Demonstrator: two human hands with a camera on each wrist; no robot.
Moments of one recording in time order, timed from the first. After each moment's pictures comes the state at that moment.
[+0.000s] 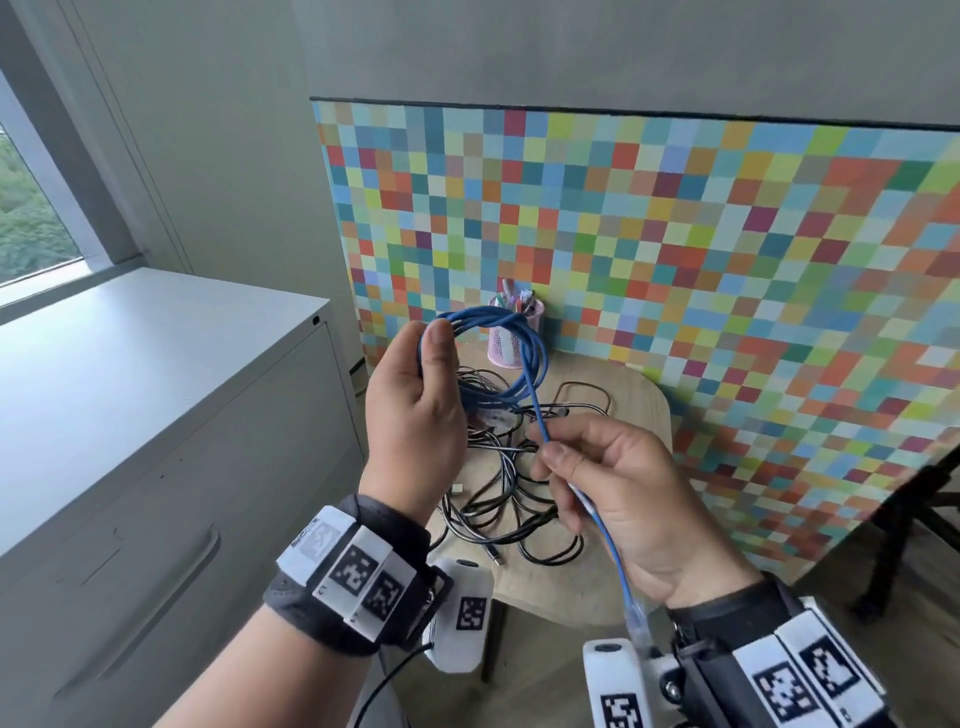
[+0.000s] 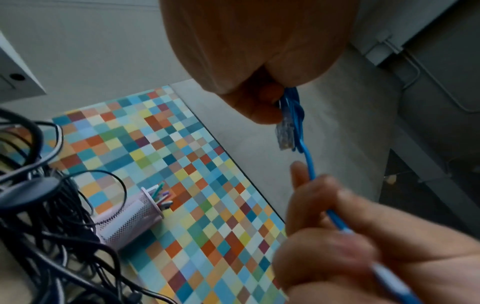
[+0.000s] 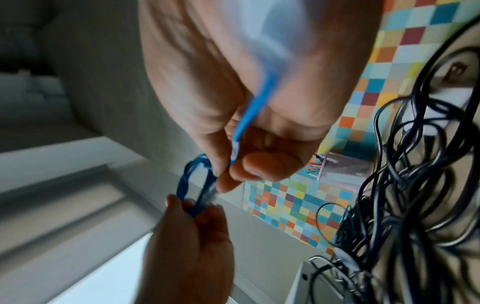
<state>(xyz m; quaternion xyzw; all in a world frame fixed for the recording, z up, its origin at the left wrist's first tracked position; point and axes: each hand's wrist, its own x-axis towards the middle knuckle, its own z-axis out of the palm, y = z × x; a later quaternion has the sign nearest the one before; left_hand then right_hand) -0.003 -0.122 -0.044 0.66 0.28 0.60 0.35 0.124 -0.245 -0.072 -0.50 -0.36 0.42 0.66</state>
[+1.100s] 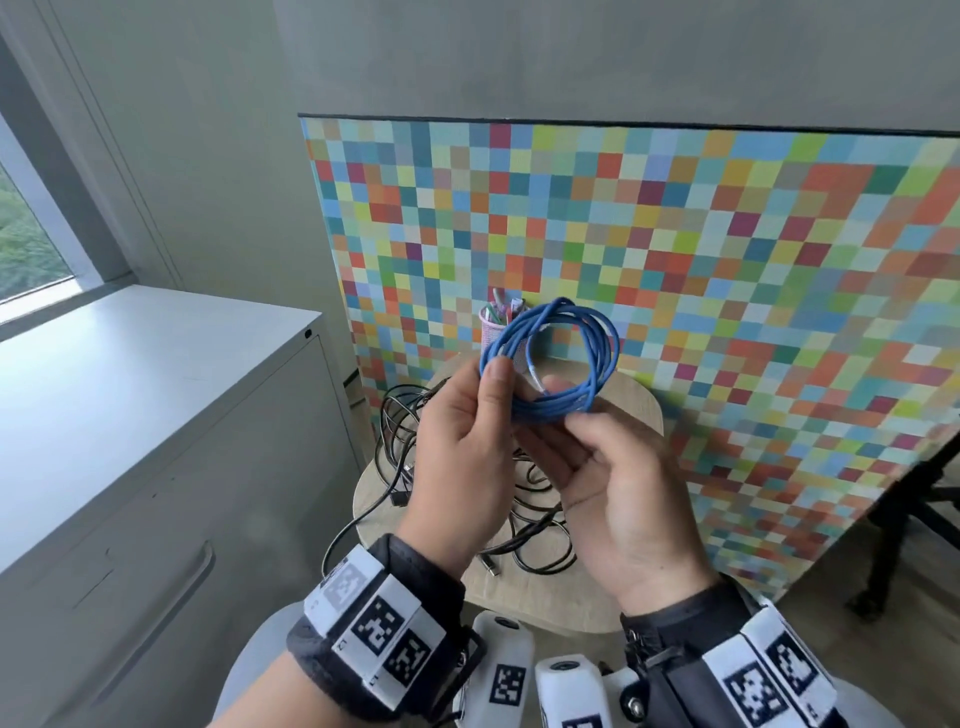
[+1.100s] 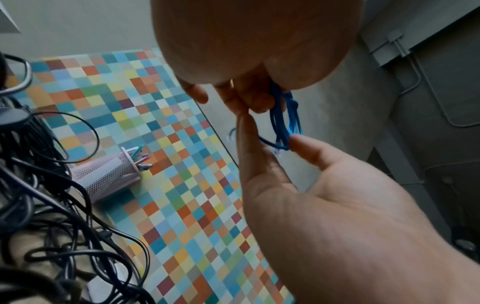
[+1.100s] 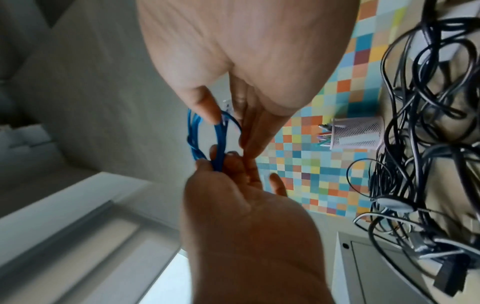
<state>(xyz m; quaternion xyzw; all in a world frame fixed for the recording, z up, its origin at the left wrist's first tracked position) 0.017 -0.165 -0.041 0.63 0.18 0.54 0.52 0.102 -0.240 -0.045 -0.34 -0.27 0.41 0.80</state>
